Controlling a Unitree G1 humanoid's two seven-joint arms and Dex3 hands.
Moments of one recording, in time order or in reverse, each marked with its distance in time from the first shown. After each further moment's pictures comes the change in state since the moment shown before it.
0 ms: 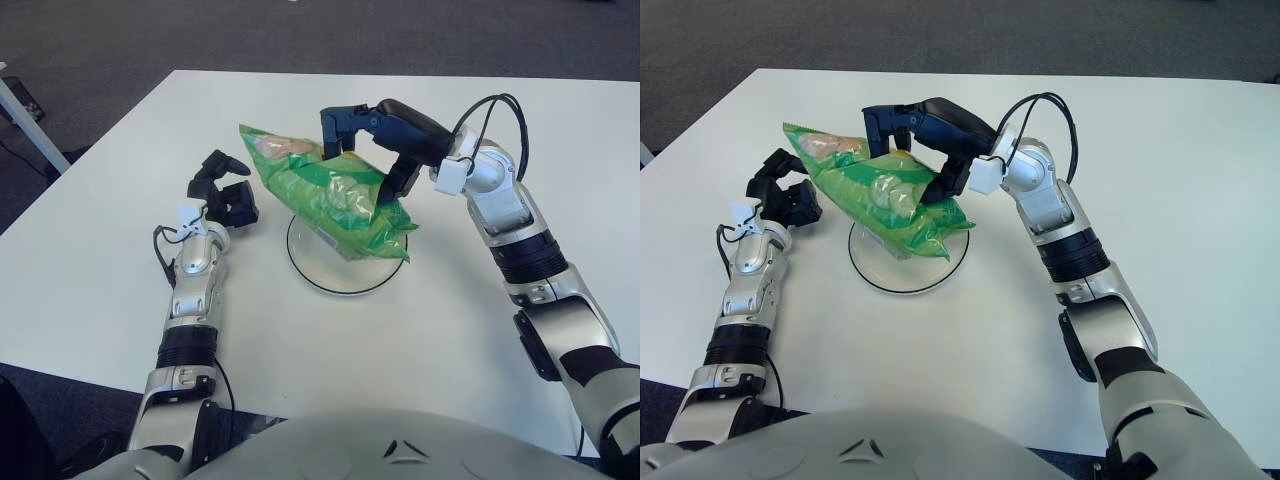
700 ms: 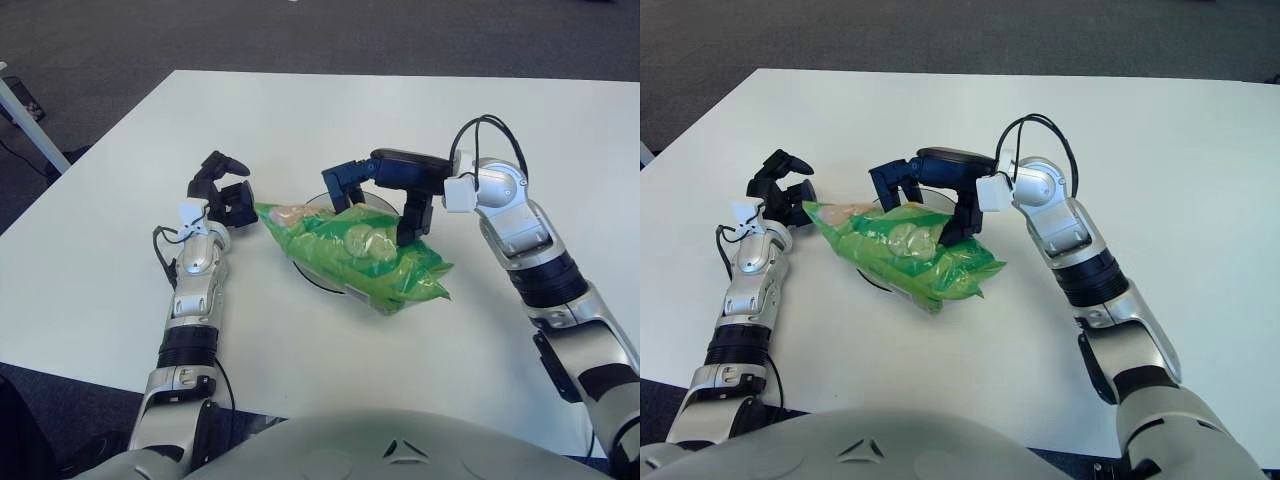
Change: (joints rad) left arm 0.002 -0.001 -0.009 -0.008 0.064 0.021 0.075; right arm 0.090 -0.116 0.041 -0.221 0.097 0.299 0.287
